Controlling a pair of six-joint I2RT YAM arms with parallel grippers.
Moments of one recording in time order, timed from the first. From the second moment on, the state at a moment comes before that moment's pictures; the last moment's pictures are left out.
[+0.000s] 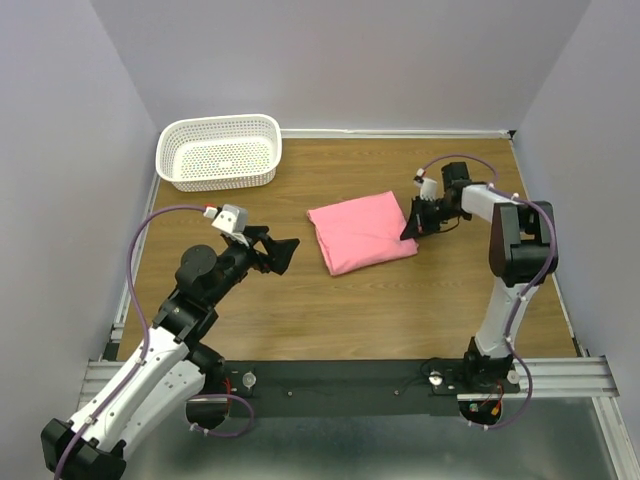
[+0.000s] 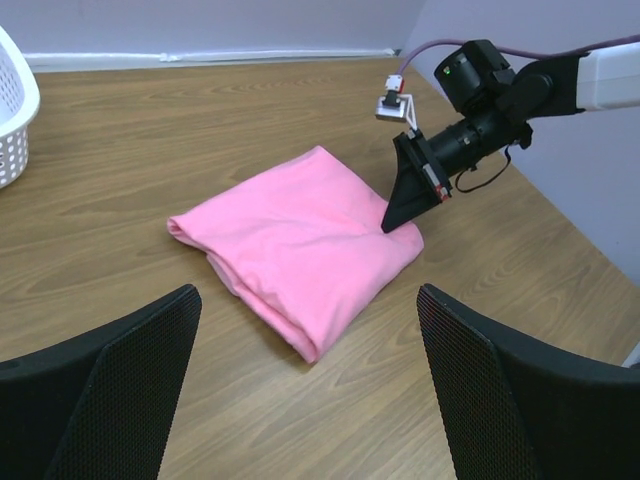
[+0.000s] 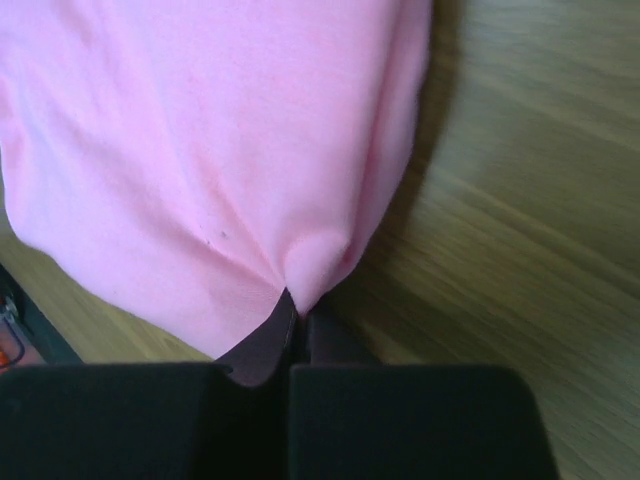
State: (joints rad) left arm -0.52 0.60 0.51 0.08 0.10 -0.34; right arm 0.07 2.00 1.28 -0.53 -0.68 -0.08
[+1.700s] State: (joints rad) left arm -0.52 0.58 0.51 0.06 0.10 -0.32; right arm -0.08 2.10 1.66 -0.69 -0.41 -0.53
